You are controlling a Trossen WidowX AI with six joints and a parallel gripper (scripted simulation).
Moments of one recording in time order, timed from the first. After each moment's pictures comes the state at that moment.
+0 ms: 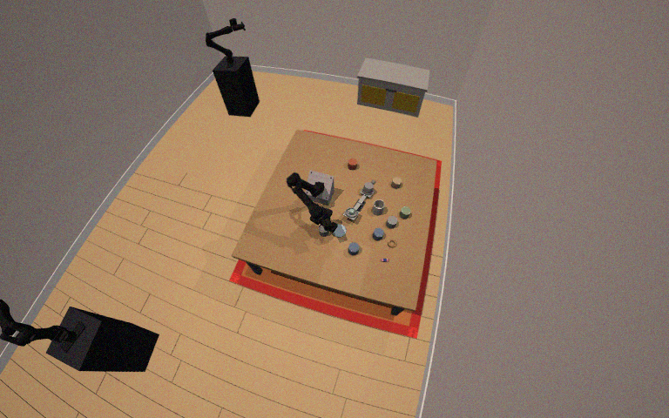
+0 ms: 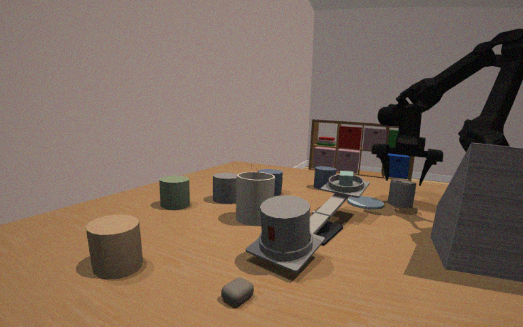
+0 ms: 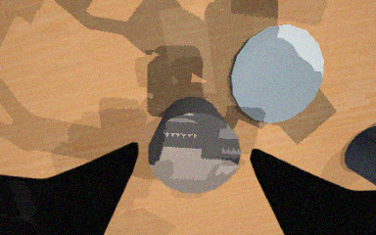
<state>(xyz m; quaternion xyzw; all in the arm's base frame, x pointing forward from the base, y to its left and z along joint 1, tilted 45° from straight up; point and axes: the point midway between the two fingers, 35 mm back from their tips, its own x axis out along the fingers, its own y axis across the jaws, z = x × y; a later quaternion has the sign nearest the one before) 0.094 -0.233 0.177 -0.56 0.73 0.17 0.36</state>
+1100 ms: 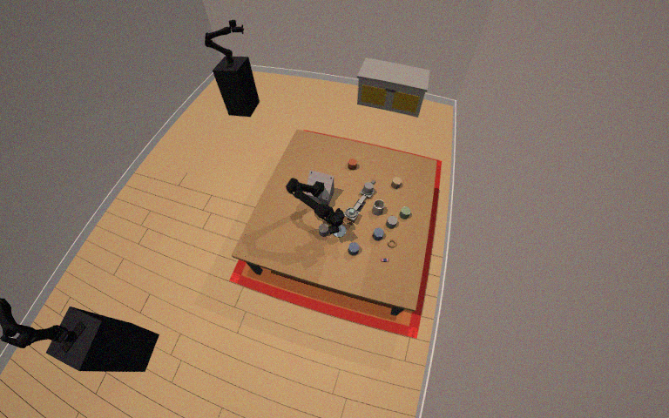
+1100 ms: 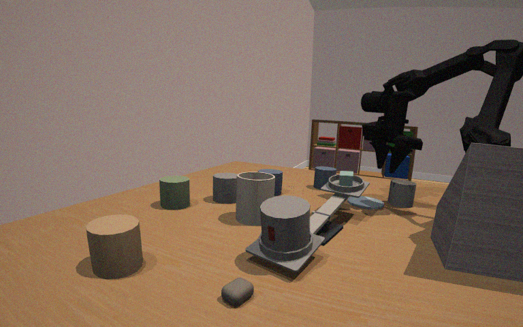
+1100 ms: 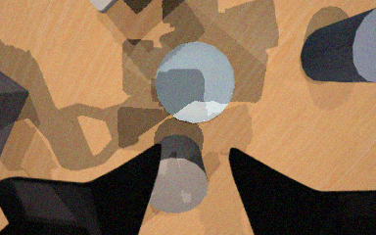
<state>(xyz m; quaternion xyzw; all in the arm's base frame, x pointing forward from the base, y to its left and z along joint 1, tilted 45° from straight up) 0.151 -0.210 0.188 -0.40 0.71 -0.11 0.57</state>
